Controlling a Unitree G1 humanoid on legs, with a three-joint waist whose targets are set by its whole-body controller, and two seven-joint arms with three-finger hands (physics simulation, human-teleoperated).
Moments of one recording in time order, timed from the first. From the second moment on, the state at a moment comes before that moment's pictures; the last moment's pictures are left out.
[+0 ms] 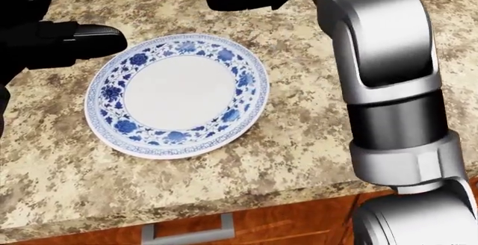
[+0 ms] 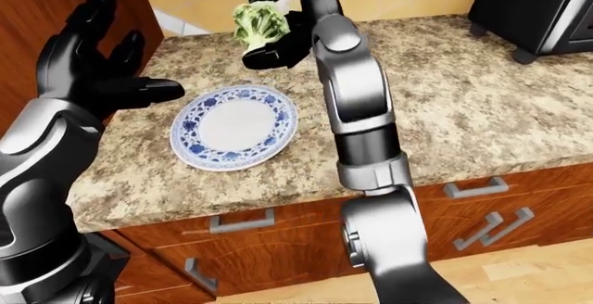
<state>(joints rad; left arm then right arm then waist) -0.71 0.34 0.23 -0.40 -0.50 0.89 0.22 -1.22 -0.15 -0.05 0.31 -0.04 0.73 0.11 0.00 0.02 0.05</state>
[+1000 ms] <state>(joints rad) -0.71 0.33 0.22 -0.39 -0.48 0.89 0.21 -1.18 -0.22 -0.08 0.12 0.00 0.93 0.11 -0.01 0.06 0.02</state>
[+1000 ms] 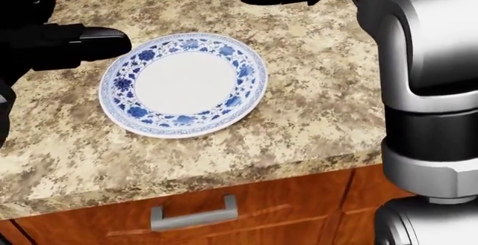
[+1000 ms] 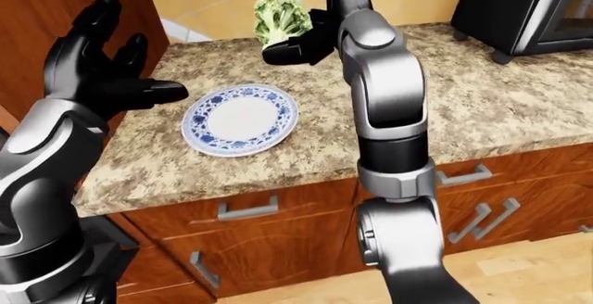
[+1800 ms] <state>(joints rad) -0.70 0.32 0.22 -0.37 -0.43 0.88 0.19 -1.15 -0.20 -0.06 0.16 0.00 0.86 0.14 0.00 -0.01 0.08</state>
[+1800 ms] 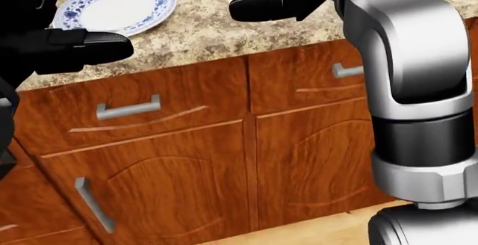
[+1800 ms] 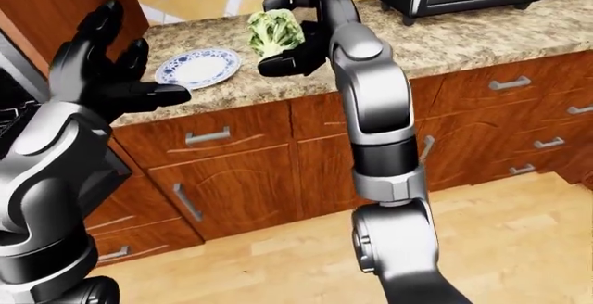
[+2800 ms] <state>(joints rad) -0.70 0.31 0.21 -0.39 -0.44 0.88 0.19 -1.13 -0.20 -0.07 0.15 -0.03 0.87 0.15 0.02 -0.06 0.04</state>
